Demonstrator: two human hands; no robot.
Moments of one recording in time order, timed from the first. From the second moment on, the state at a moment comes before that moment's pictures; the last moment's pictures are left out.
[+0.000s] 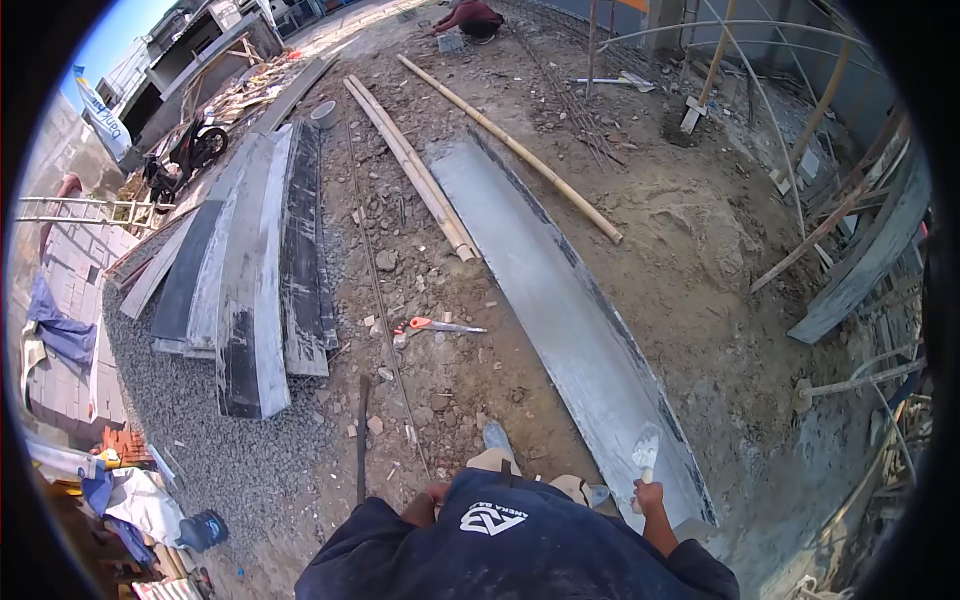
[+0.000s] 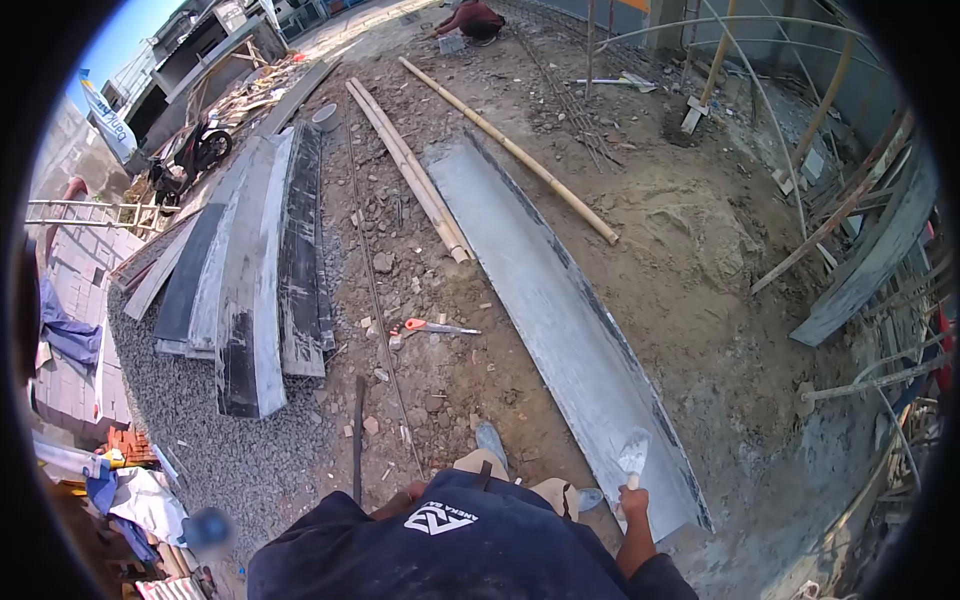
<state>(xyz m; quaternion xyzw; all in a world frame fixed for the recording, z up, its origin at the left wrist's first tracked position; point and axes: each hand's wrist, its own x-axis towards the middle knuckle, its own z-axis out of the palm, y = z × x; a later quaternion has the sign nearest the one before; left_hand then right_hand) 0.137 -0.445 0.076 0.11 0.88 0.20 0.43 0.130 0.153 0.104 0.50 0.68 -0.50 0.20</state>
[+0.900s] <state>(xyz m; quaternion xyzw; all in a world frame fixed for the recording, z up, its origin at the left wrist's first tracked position) -0.242 -0.582 0.120 -0.25 0.84 0.29 0.38 -0.266 -0.049 0.121 0.42 0.76 -0.32 0.37</state>
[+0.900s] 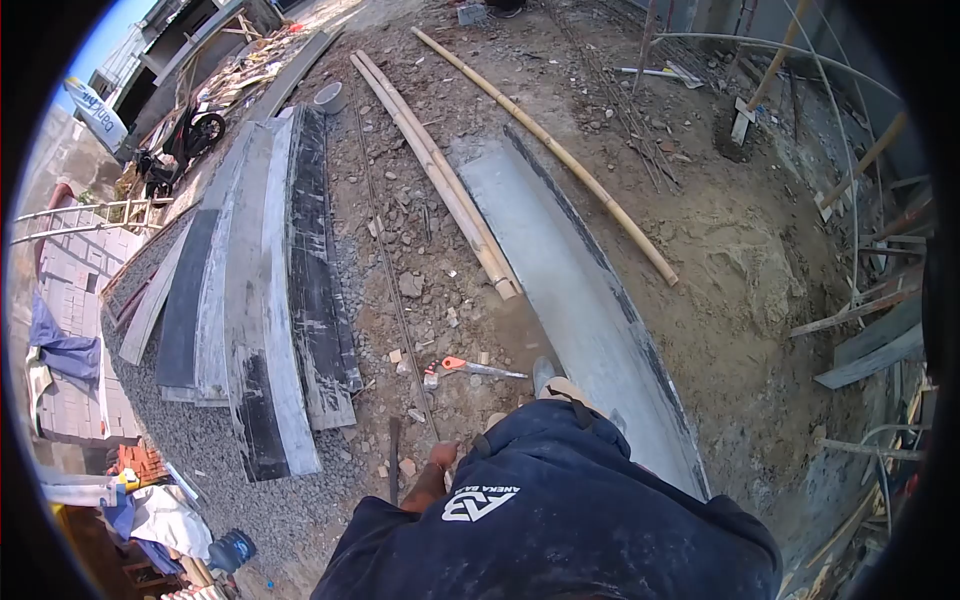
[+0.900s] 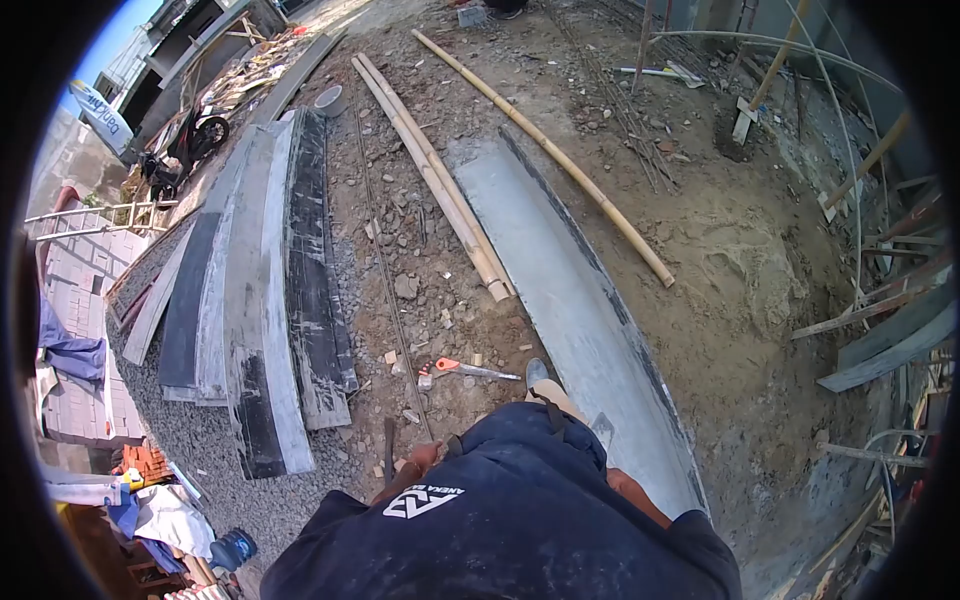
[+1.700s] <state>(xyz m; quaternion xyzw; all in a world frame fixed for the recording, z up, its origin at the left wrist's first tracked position) -0.902 -0.892 0.012 0.30 0.85 -0.07 0.43 -0.403 -0.541 0.171 0.74 0.45 -0.42 0.27</state>
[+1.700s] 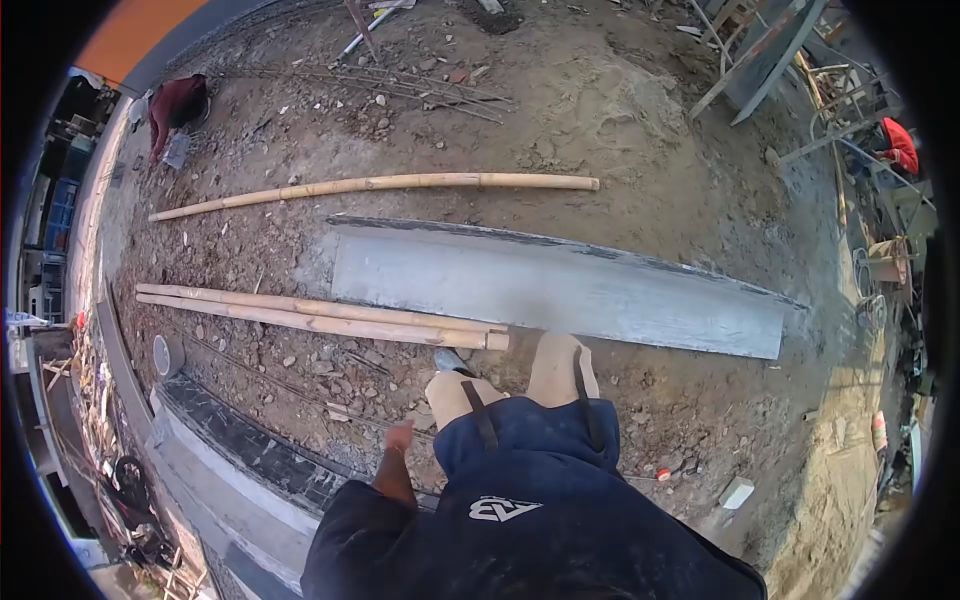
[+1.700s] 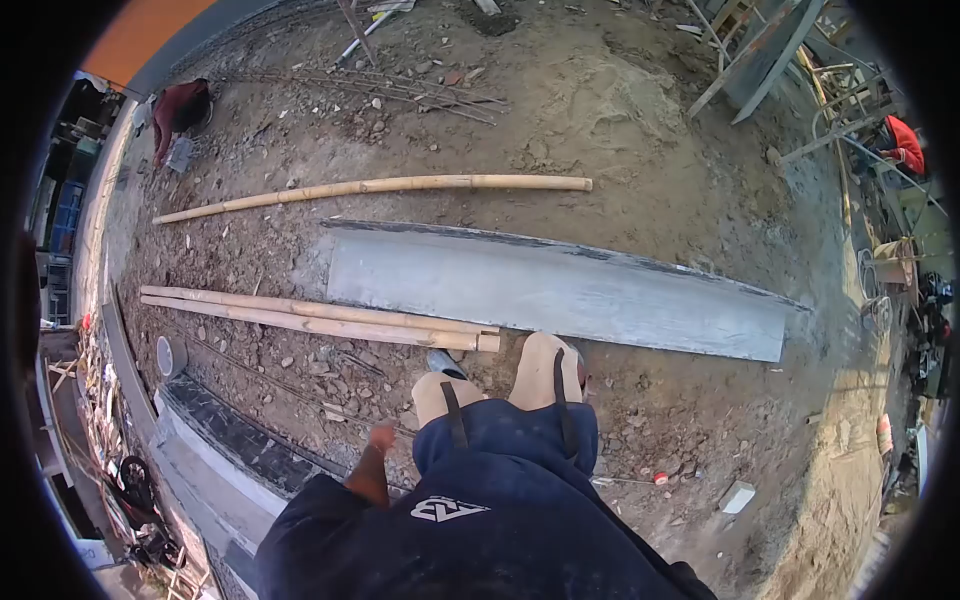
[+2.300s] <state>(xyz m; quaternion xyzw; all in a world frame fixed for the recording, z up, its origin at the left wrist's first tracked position) -1.112 -0.528 -0.217 0.34 0.87 0.35 0.12 -0.465 -0.360 -0.236 0.67 0.69 -0.23 0.13</state>
